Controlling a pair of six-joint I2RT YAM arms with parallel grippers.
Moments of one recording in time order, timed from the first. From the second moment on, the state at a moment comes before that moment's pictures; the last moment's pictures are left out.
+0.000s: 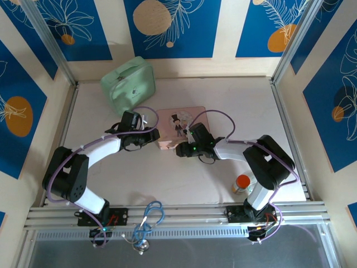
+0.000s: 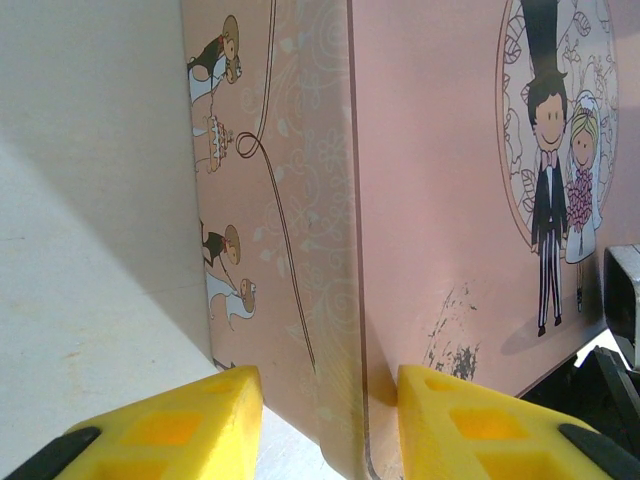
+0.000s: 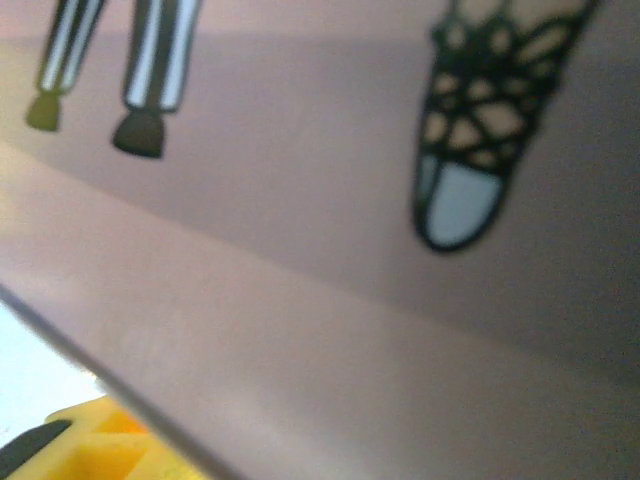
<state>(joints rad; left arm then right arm) -0.39 1.53 0.85 -0.17 0.41 -0.70 0.67 1.68 0.79 0.00 -0.26 0.50</state>
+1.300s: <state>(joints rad) -0.39 1.53 0.85 -0.17 0.41 -0.70 0.73 1.68 0.77 0.06 -0.06 0.56</state>
